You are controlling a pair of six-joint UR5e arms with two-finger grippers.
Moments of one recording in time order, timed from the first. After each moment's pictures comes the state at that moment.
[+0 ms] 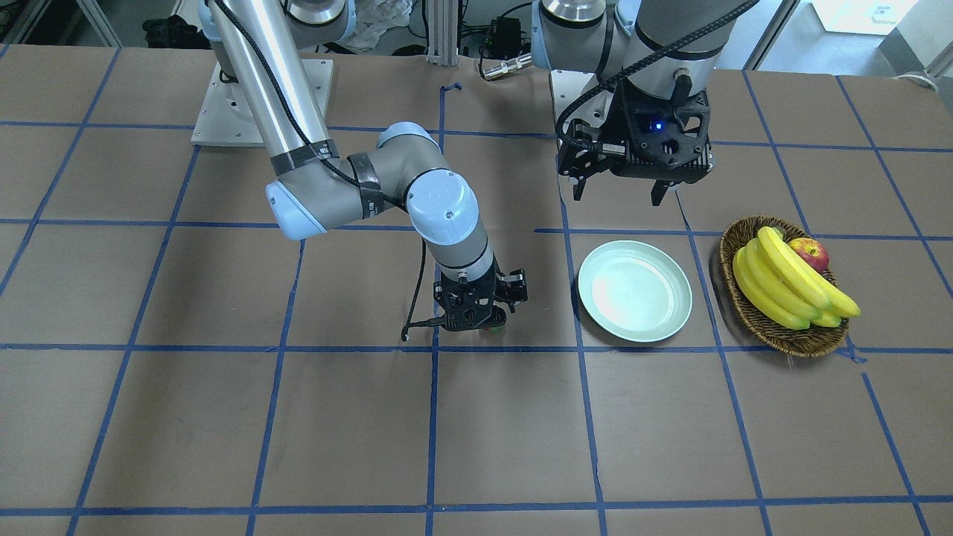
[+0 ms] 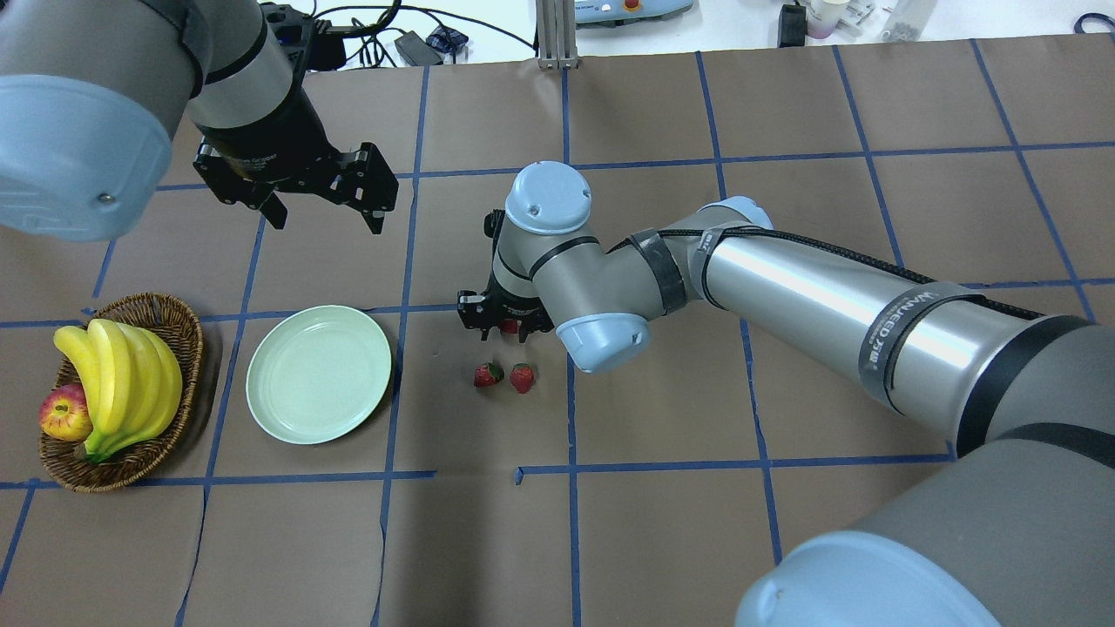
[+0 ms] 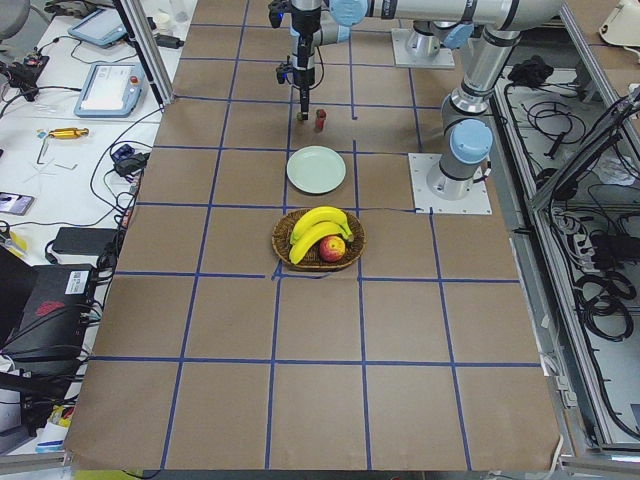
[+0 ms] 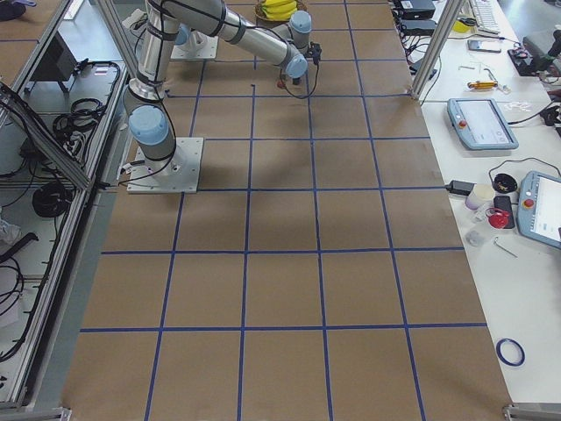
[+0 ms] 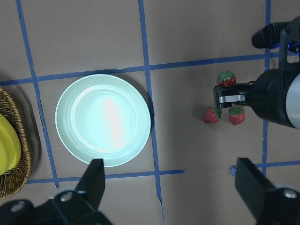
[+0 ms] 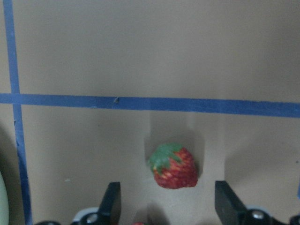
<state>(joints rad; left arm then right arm) -1.65 -1.57 -1.59 -1.52 1.61 0.00 2.02 -1.04 1.73 -2.36 -1.32 0.44</state>
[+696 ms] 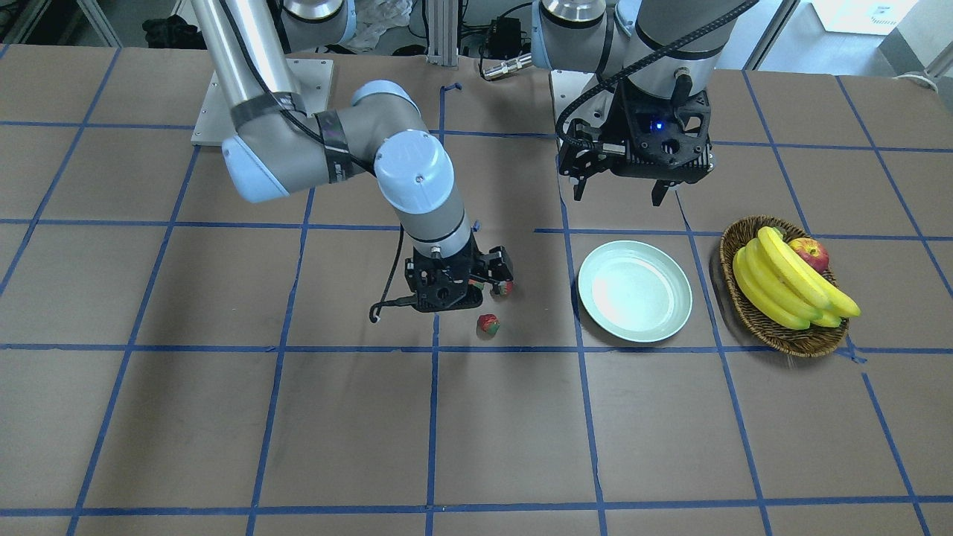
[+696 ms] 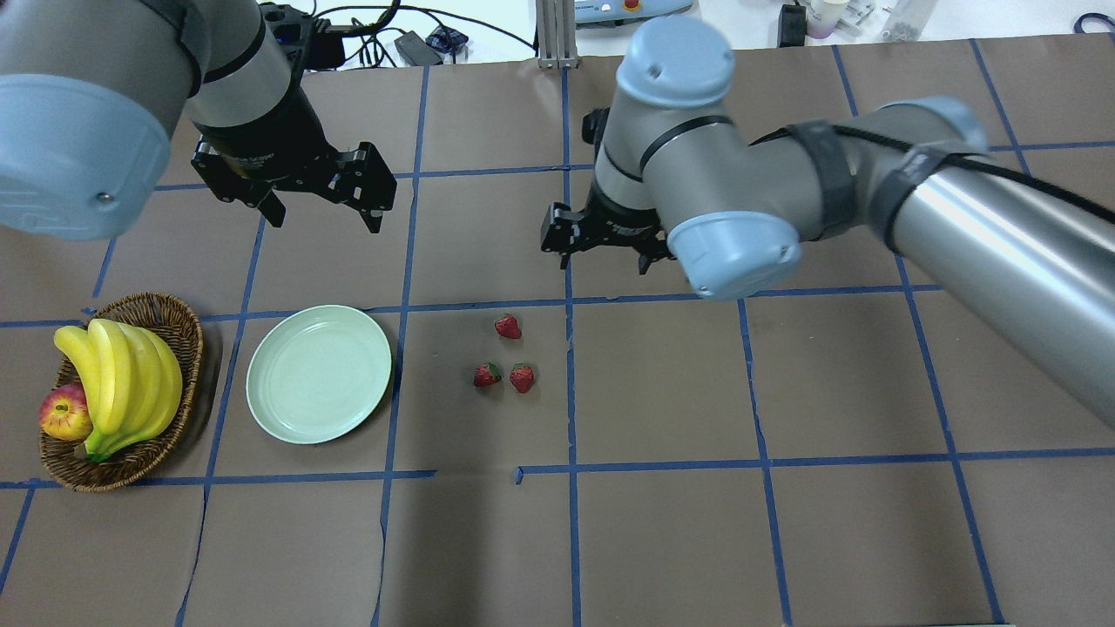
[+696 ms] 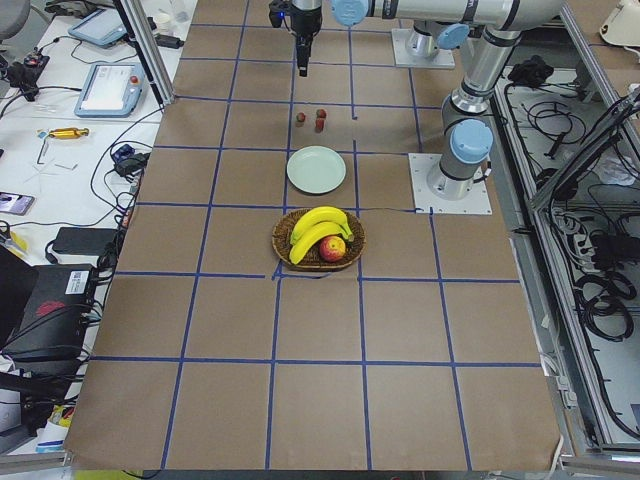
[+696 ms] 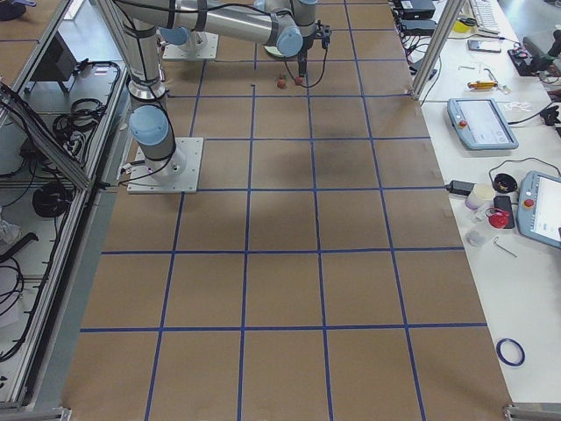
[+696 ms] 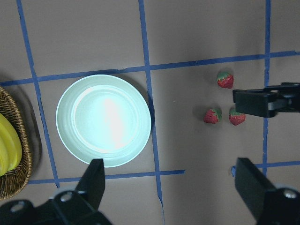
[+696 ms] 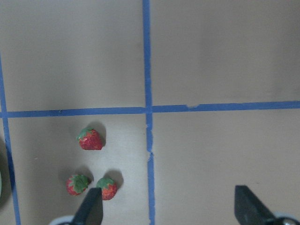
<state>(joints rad) -1.65 -1.57 -1.59 -1.52 1.61 0.01 1.81 -1.39 1.72 -1.97 -1.45 0.27</state>
